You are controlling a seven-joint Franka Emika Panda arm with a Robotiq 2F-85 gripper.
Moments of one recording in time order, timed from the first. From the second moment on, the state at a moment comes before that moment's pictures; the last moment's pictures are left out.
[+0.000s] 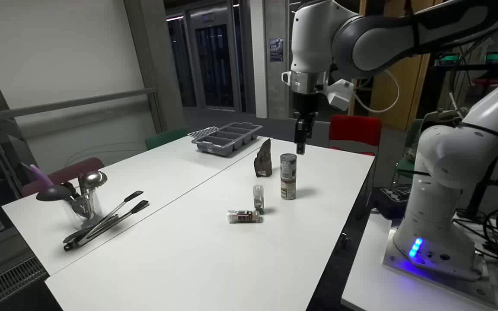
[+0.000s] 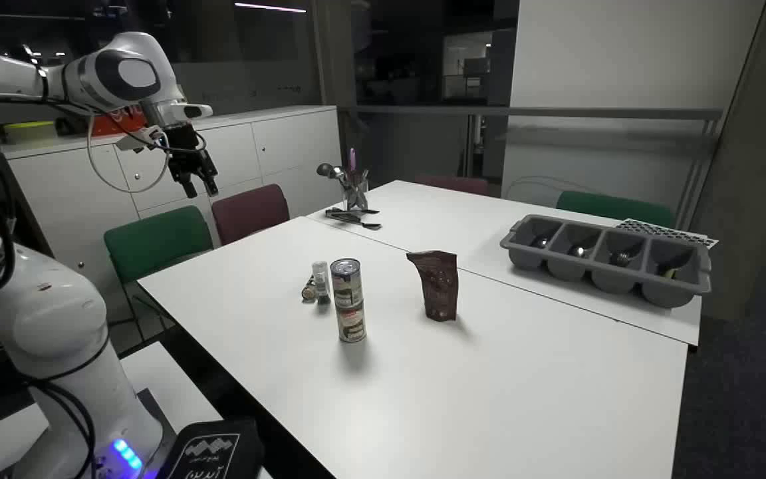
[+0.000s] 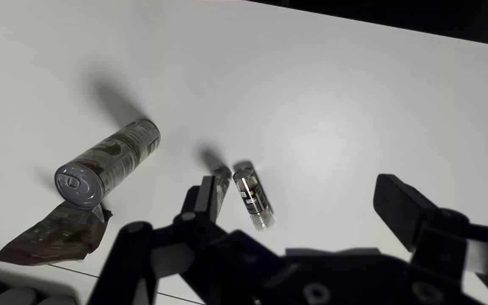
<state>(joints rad) 0.16 -0.64 0.35 -2.41 0.03 1.85 0.26</state>
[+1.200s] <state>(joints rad) 0.13 -0.46 0.20 -2.26 -0.09 2.01 -0.02</state>
